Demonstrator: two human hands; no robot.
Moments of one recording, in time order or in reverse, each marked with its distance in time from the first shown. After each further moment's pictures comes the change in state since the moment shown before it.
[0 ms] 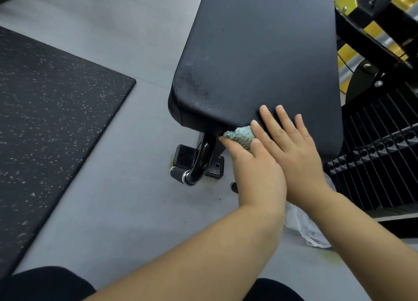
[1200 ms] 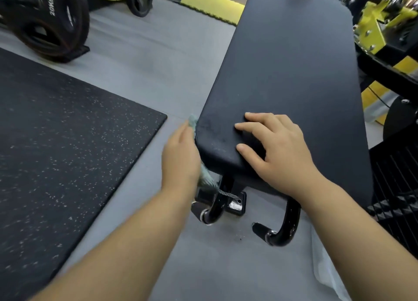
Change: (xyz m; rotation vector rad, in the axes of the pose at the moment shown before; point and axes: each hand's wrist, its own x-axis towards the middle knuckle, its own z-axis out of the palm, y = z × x) left_hand 0.081 0.069 -0.085 0.230 0.266 0.506; right_hand 0.103 -0.009 -0.007 0.360 -0.087 0.137
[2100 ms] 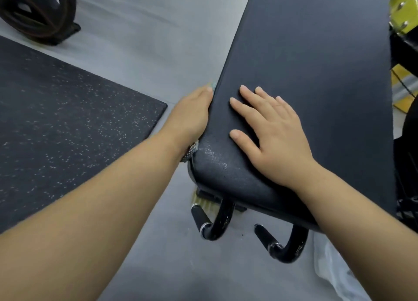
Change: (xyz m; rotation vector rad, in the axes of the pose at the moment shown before) left_hand 0.073 0.060 0.032 0.306 -0.328 0.048; right_hand 0.054 0.017 0.018 -0.019 -0.097 -0.012
